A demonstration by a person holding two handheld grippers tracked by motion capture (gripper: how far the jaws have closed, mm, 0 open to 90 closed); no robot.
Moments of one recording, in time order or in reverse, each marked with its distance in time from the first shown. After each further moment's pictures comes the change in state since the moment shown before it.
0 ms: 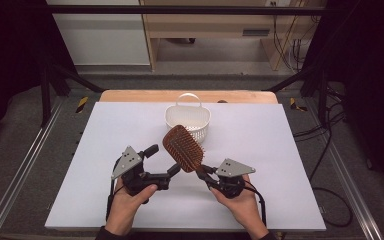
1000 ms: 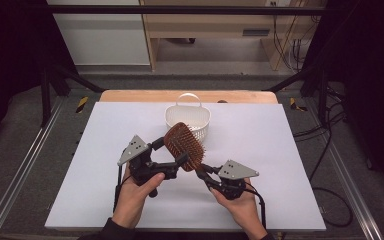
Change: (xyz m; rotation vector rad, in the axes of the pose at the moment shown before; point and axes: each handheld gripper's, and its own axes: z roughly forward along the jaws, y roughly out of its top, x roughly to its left) left arm -0.005 0.022 0.021 0.002 -0.020 -0.092; right arm 0.004 0.001 -0.005 -0.082 0.000 0.004
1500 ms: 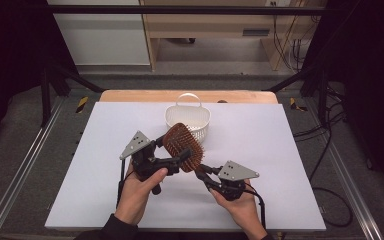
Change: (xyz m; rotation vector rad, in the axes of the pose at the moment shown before) left arm -0.003 0.007 0.008 0.009 -0.019 -0.023; right arm 0.003 0.001 -0.001 -0.016 0.010 -0.009
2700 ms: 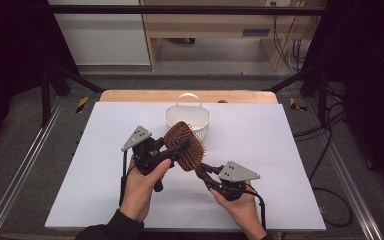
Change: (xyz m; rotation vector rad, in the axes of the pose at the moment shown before) left arm -0.002 0.013 0.006 0.023 0.052 -0.077; right arm 0.001 0.002 -0.001 -0.028 -0.019 -0.015
